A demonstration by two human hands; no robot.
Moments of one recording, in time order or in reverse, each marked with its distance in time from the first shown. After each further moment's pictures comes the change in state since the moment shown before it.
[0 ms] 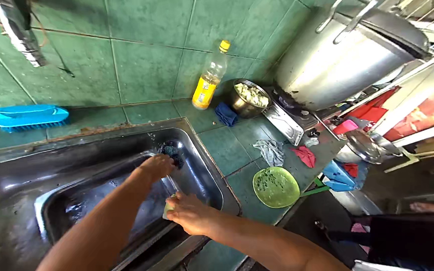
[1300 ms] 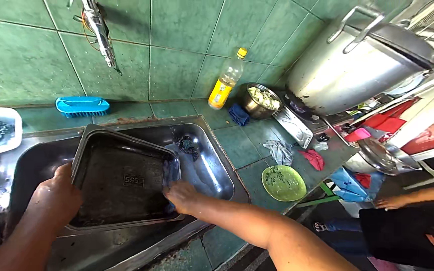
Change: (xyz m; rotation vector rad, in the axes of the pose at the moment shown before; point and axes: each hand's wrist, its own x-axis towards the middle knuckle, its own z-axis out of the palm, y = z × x) left_hand -0.283 0.035 0.016 -0.639 0.485 -1.164; right_hand 0.053 -0.054 0.008 -0.028 0.107 0.157
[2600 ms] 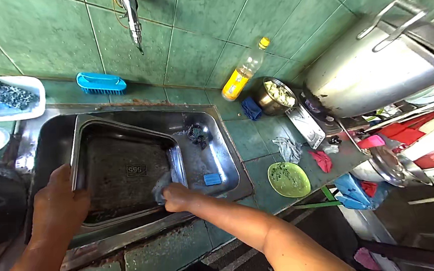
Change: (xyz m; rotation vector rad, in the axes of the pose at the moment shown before) left_hand -0.070 -0.026 0.016 -0.221 0.197 -0.064; right_hand -0.002 -0.046 0.017 0.239 -0.202 -0.075
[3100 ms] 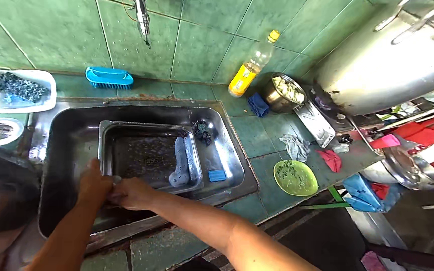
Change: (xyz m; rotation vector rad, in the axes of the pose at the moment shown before) left_hand 0.042 -0.038 0.062 0.006 -0.165 -0.062; right_hand 0.067 -0.080 0.019 0.351 0.255 -0.469
